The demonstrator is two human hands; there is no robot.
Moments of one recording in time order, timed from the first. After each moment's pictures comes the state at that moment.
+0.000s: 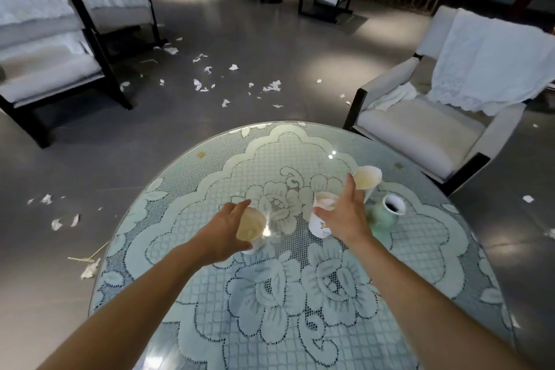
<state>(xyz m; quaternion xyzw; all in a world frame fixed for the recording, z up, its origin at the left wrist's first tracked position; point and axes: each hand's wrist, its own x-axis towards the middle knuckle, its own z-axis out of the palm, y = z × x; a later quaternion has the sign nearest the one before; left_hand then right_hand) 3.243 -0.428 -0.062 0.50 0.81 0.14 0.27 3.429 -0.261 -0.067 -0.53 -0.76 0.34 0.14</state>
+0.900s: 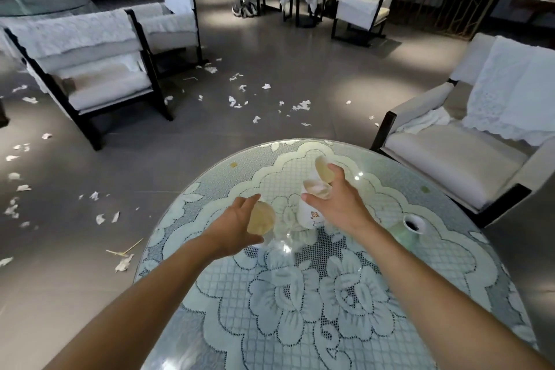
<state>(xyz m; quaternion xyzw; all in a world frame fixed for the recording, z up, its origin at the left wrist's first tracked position) 3.244 -0.453 -0.009 0.47 0.84 0.15 0.22 3.389 -0.278 -0.008 -0.36 -0.83 0.39 0.16</state>
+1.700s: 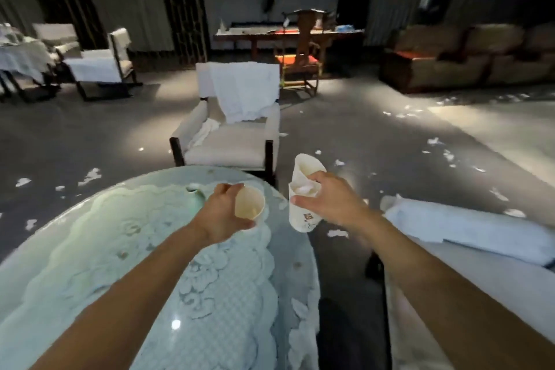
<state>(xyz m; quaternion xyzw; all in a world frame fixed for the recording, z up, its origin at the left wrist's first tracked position) 3.510 -0.432 0.091 0.77 0.59 0.15 0.22 3.732 -0.448 0.104 -0.67 -0.66 0.23 0.26</state>
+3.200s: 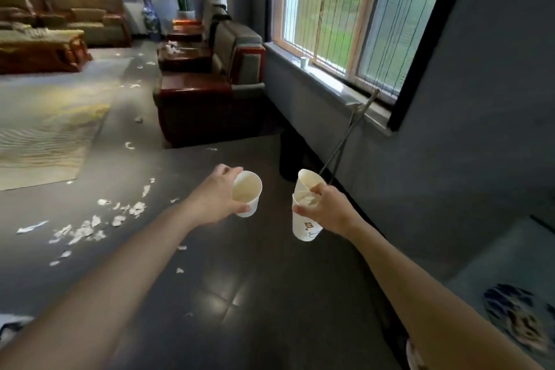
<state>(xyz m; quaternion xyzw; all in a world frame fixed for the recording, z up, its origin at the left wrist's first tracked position) 4.563 -1.143 0.041 0.93 -0.26 -0.07 0.24 4.458 -1.364 0.030 -0.92 0.17 -0.03 0.37</state>
